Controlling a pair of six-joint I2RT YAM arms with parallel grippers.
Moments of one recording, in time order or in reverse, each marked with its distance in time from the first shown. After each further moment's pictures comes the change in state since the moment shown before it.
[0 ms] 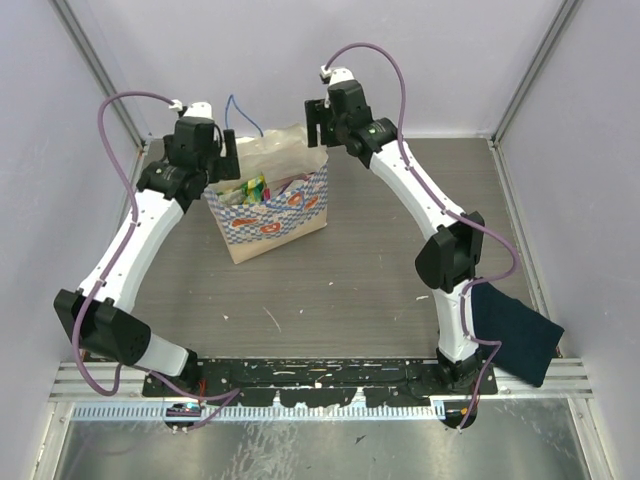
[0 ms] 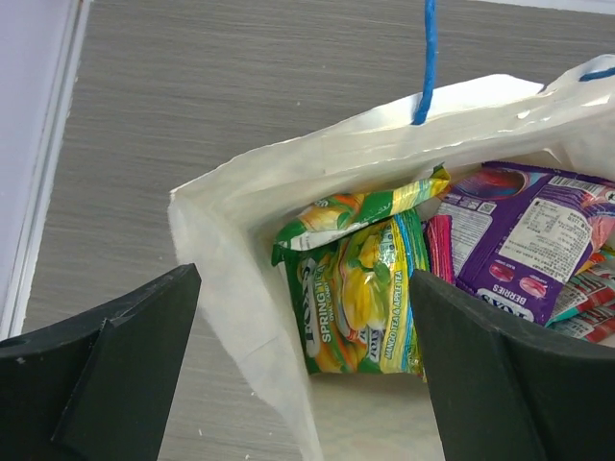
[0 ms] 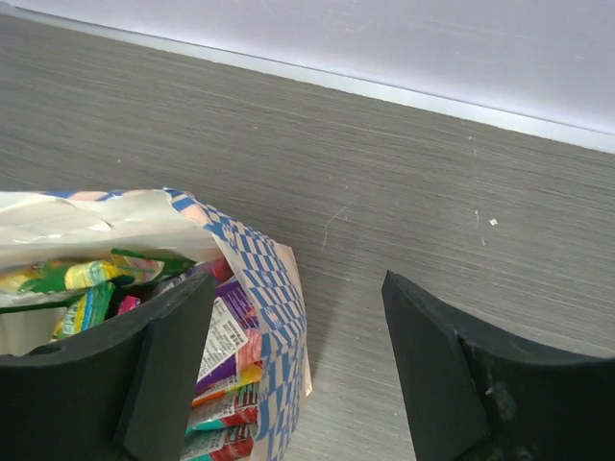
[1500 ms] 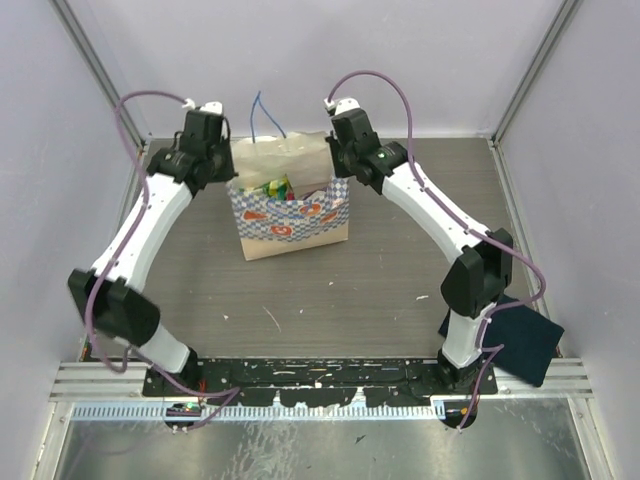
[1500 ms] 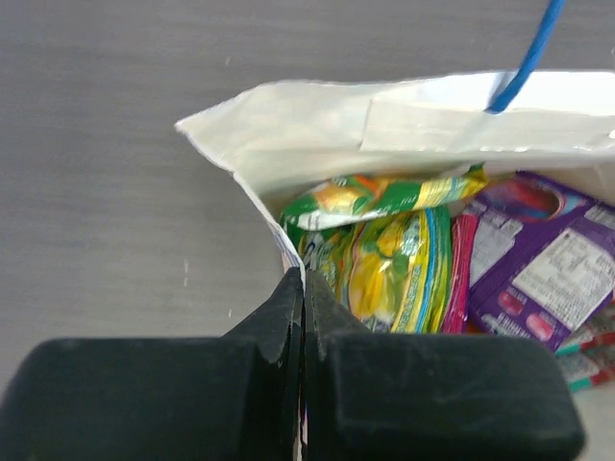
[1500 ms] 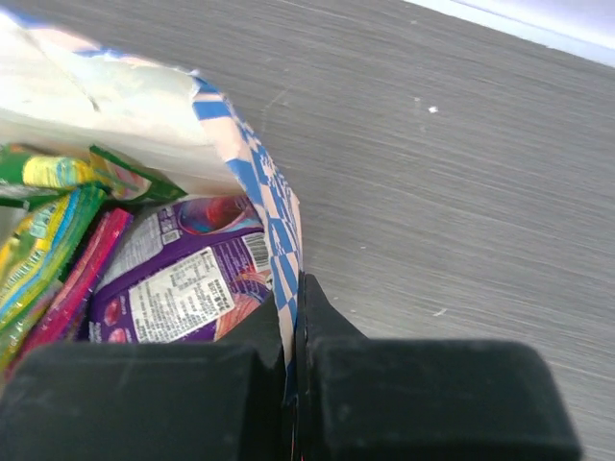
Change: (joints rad) left arm 0.009 0.066 0.068 -0.122 0.140 -0.083; right arm 0.047 -0.279 -0.407 -0.030 0.108 -0.047
